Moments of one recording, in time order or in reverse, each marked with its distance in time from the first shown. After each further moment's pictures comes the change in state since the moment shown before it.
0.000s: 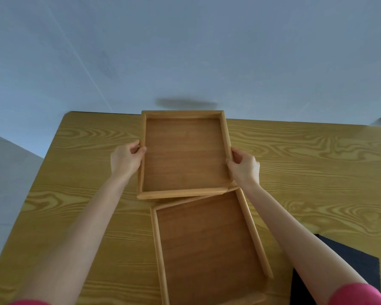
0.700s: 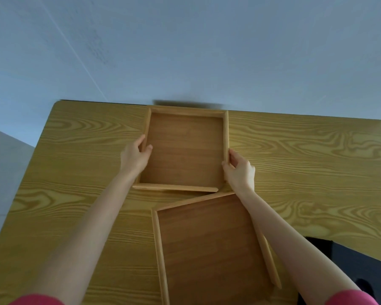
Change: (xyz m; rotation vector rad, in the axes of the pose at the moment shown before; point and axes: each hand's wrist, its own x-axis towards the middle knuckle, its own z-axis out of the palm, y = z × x) left_hand 0.026 -0.018 0.033 0.012 -0.104 0.033; right_hand 0.010 0.025 0.035 -0.061 -0.059 0.055
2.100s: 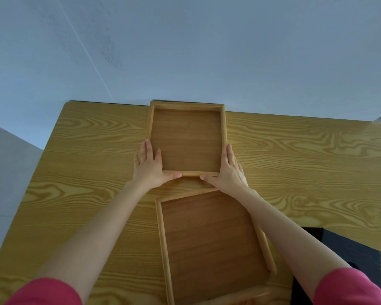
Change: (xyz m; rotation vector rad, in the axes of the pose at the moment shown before) left_hand -0.033 -0.014 0.020 0.708 -0.299 0.193; right_hand -0.020 0.003 0.006 -0.576 -0.244 -0.257
